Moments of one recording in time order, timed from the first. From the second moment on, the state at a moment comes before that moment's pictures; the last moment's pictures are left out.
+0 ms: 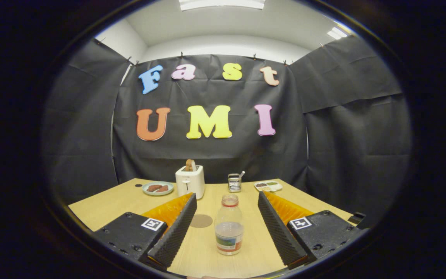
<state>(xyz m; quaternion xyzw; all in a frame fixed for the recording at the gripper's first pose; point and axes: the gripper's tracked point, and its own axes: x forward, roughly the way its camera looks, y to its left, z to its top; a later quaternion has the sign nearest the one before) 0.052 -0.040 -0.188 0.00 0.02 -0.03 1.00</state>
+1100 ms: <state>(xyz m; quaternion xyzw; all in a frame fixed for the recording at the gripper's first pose) 0.109 -0.042 -0.295 -0.05 0.05 -0.05 1.00</state>
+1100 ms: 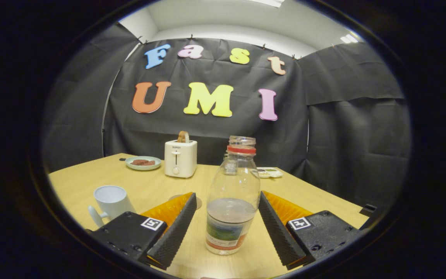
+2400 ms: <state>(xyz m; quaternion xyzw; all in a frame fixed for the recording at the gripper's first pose) 0.102 -0.052 -0.244 -0.13 0.05 -0.06 0.99</state>
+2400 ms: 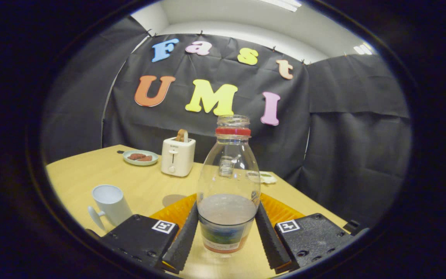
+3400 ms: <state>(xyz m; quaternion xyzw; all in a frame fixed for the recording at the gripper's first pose) 0.109 -0.039 -0.227 -0.46 0.09 -0.08 0.88</state>
